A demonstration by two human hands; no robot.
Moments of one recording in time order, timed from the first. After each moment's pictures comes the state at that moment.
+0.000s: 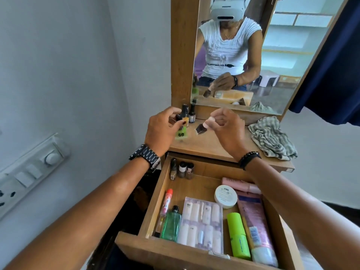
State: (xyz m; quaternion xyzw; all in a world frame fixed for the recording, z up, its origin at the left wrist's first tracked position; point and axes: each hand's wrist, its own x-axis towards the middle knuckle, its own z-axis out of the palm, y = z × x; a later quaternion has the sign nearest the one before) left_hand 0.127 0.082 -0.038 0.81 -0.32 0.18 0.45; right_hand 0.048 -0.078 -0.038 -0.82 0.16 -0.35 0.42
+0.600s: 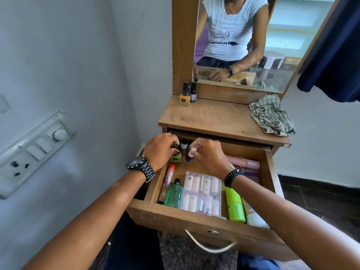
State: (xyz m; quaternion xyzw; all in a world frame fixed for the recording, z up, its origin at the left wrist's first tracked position) left_hand 0.089 0.123 -0.116 0.90 -0.37 0.04 0.23; right_hand 0.006 -0.028 -0.133 -0.92 0.11 -0.16 0.33
